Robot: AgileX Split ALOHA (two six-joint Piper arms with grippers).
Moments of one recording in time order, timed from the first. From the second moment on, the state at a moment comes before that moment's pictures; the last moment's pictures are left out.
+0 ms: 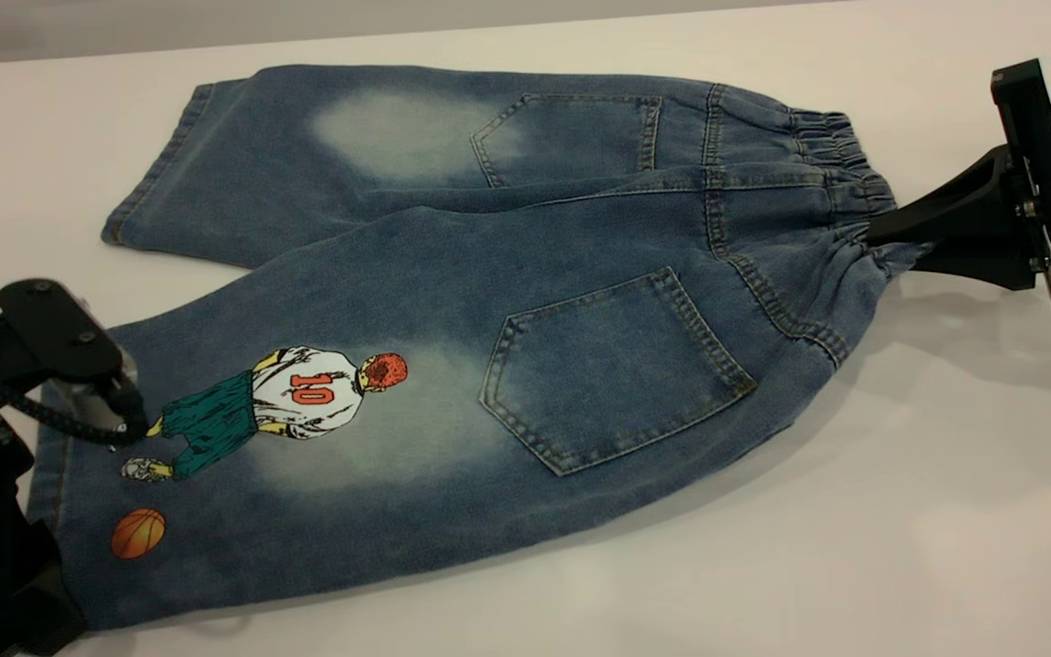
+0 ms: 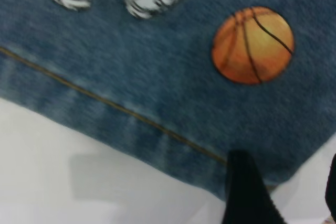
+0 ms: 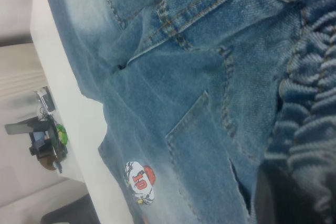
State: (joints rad) left arm -0.26 1.80 -0.37 -0.27 0.21 0.79; right arm -0.20 2.22 -0.78 1.68 1.00 -1.26
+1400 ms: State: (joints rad) left arm -0.26 1.77 -0.45 -0.26 0.13 0.75; right arm -0.20 2.21 -0.75 1.70 1.21 -1.25
